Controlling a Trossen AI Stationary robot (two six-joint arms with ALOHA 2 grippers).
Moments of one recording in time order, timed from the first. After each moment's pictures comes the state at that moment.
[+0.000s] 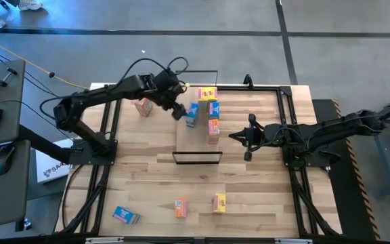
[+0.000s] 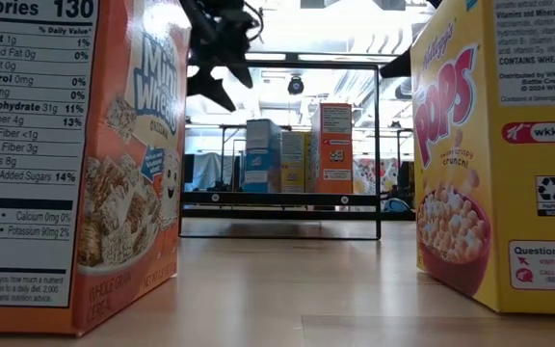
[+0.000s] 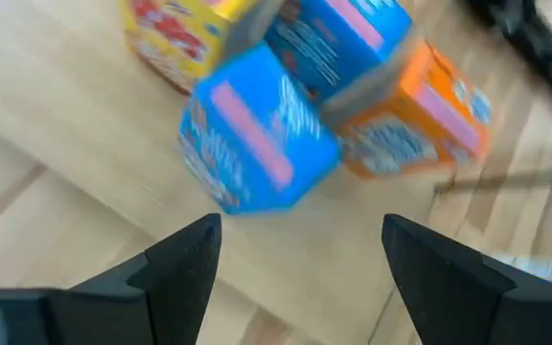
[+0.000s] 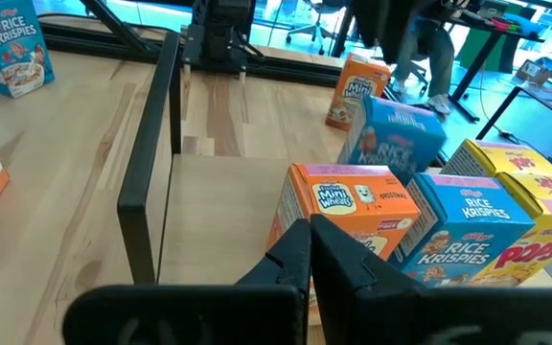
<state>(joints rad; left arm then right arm) 0.41 1.54 1.40 -0.82 0.20 -0.33 0.13 0.92 0.52 0.07 0.32 -0.11</state>
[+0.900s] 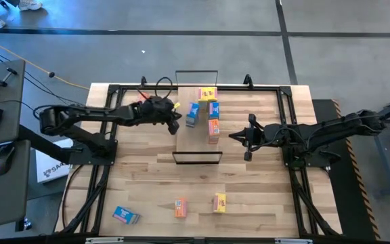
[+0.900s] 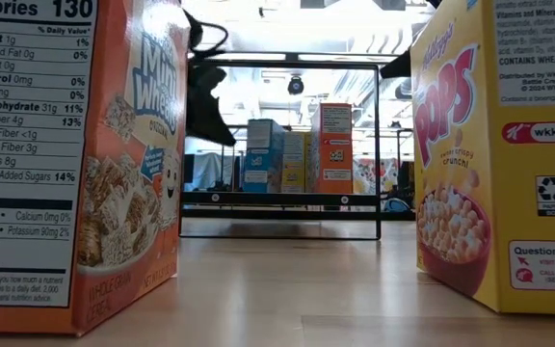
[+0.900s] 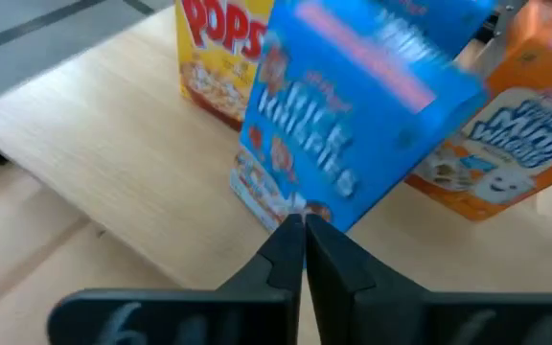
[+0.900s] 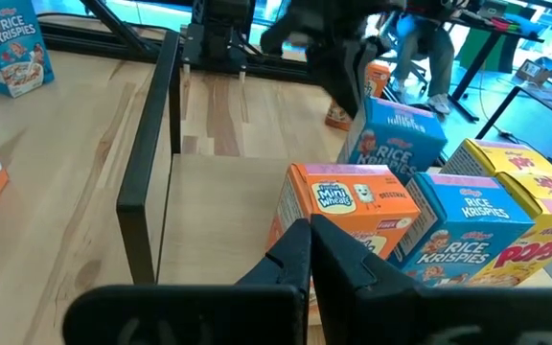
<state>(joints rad) 0.34 1.37 0.70 0.07 -0.06 -0.28 0.13 0.92 0.52 0.07 0.32 -0.11</state>
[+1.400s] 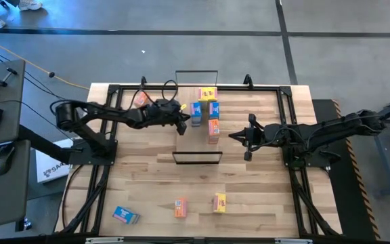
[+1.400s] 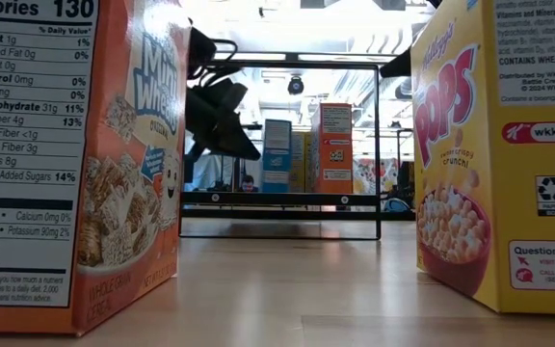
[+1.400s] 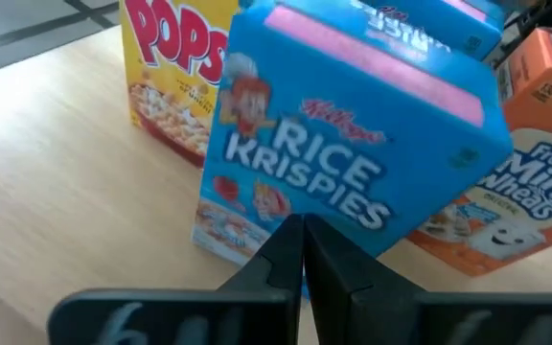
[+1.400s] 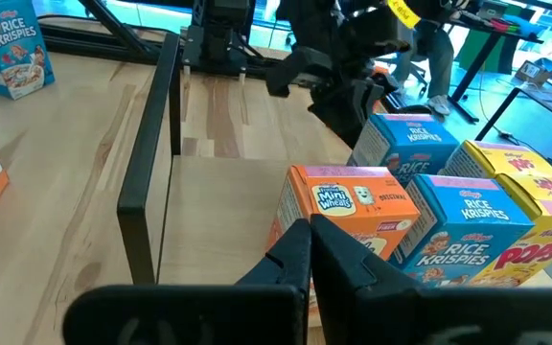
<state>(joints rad) 0.33 1.56 0.69 0.38 -0.03 -0.33 0.13 0.92 0.52 0.07 0.32 -0.11</state>
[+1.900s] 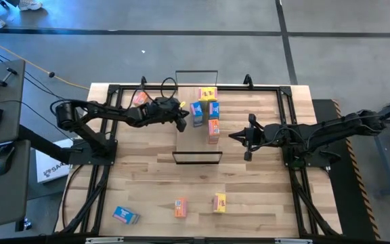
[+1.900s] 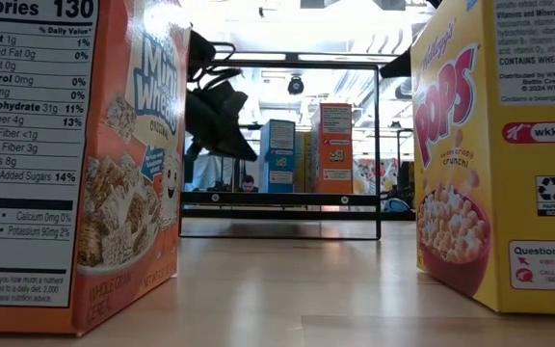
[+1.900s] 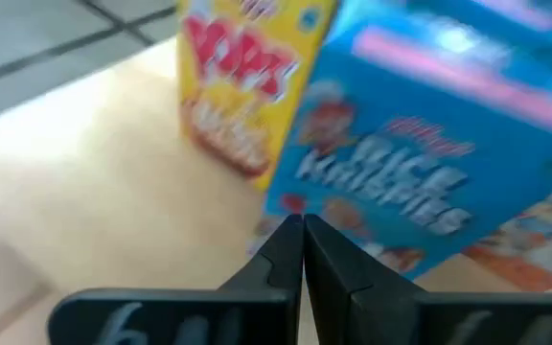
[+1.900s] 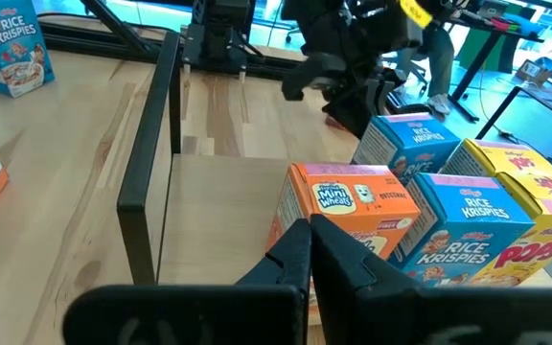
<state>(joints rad) 0.36 1.56 0.69 0.37 -0.08 -0.28 0.13 0.92 0.52 0.07 0.32 -0.11</state>
